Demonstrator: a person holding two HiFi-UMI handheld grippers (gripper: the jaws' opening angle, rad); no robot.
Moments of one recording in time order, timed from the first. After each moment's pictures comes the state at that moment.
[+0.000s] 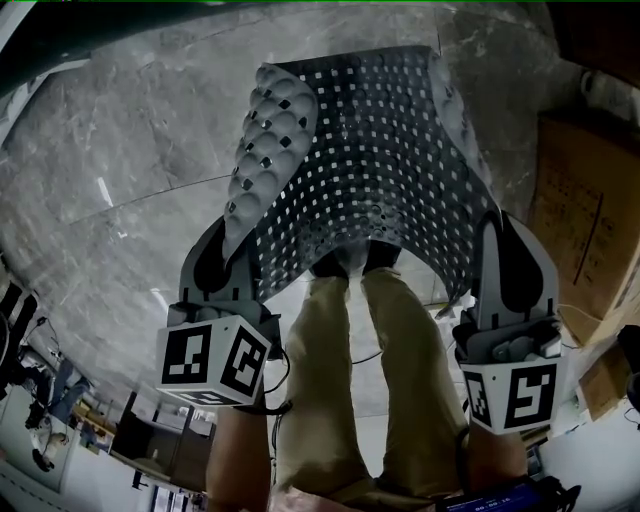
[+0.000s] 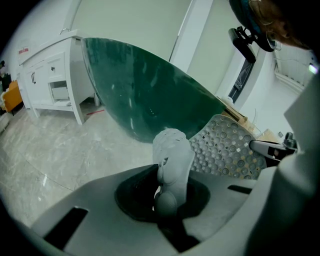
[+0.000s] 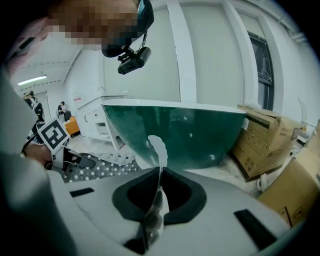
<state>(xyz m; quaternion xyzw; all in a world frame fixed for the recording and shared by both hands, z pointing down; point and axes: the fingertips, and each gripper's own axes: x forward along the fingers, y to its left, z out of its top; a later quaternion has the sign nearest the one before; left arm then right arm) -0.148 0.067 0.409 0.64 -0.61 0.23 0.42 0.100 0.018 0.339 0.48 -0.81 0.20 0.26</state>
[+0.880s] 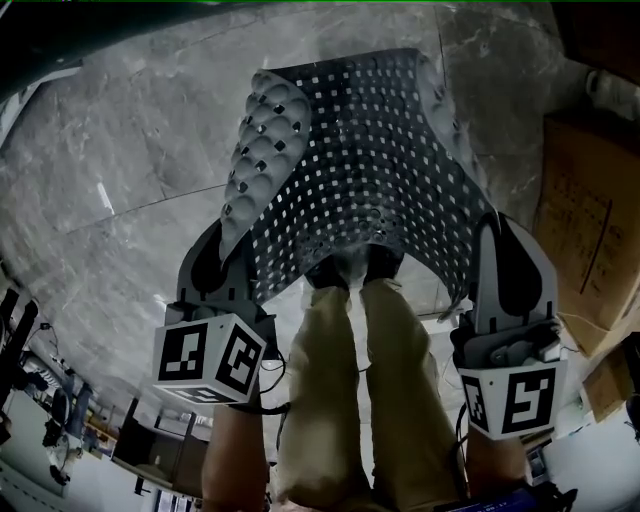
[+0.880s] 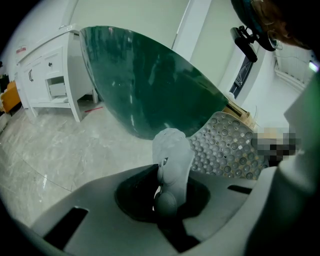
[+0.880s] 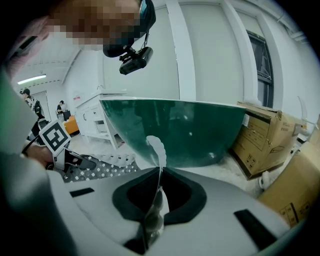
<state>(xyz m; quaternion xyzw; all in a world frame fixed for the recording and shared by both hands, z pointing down) -0.152 0.068 0.413 0.64 -0.60 0.23 0.41 0.098 0.018 0.335 0.48 -0.81 0.20 0.25</state>
